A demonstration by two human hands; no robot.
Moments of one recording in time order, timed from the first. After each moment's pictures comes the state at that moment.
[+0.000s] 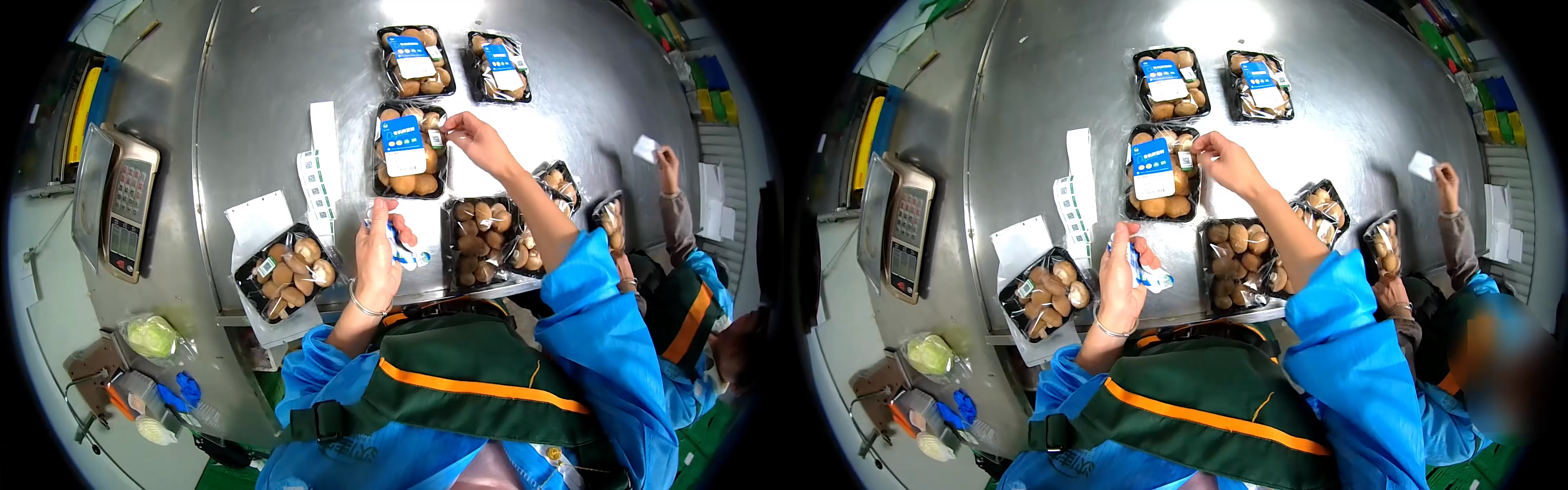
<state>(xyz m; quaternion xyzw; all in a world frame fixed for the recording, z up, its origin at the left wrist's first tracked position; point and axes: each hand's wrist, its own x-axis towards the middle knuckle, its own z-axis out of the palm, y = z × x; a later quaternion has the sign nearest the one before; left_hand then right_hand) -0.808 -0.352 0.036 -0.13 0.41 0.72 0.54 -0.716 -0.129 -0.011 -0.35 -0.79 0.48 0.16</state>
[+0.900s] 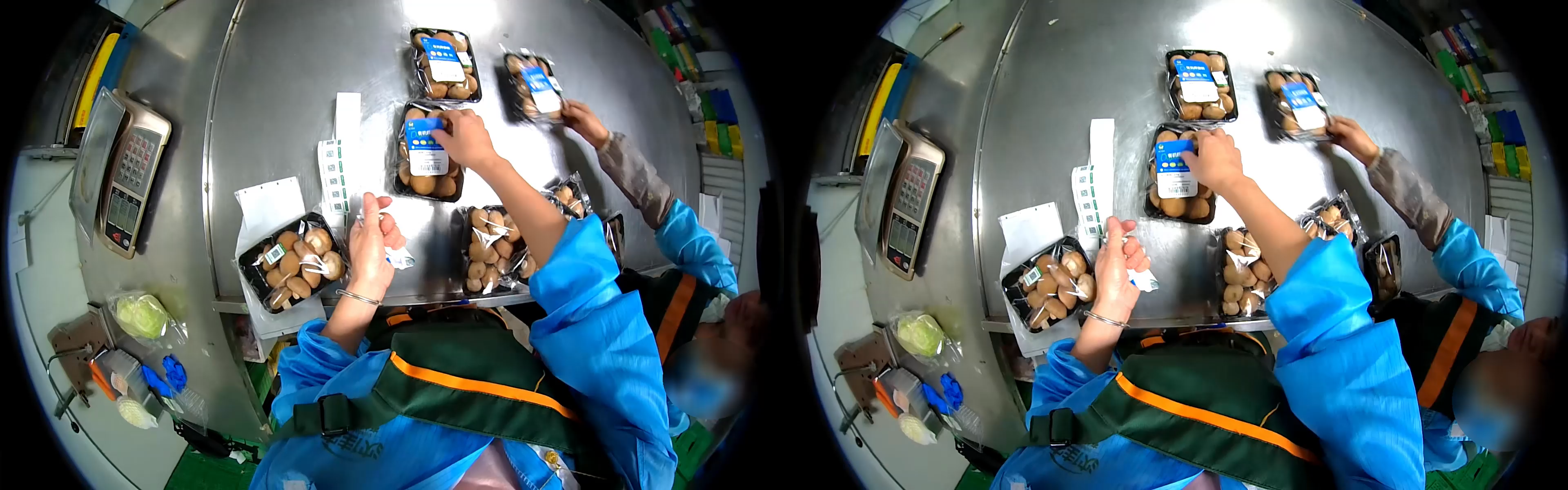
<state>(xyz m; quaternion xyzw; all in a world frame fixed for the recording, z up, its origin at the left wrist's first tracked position) -0.835 -0.370 0.015 -0.19 0.40 0.72 0.53 -0.784 -0.148 0.000 -0.44 -0.87 0.24 -0.01</state>
